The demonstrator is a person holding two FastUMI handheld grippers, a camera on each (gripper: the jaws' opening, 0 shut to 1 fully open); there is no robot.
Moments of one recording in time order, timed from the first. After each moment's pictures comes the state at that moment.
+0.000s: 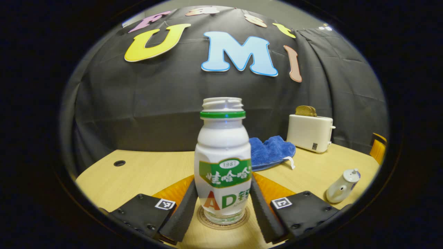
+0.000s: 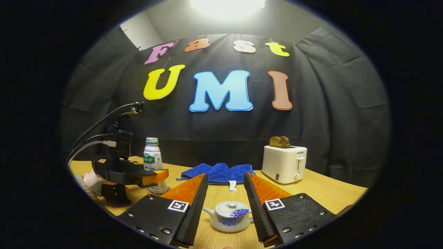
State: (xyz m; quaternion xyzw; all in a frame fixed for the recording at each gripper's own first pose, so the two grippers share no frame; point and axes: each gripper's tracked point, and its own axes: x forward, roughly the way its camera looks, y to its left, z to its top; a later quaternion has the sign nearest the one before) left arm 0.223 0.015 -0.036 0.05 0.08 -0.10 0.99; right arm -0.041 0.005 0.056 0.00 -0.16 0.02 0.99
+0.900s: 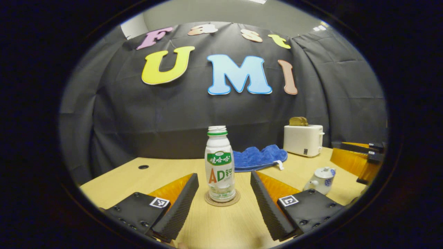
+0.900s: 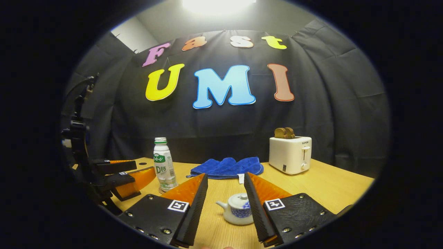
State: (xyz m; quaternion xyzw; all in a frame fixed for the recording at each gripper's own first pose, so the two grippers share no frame) left arm 0.085 0.015 0.009 0.06 -0.01 -0.05 1.00; right arm -0.062 0.025 0.040 0.04 -0.13 0.04 0.99
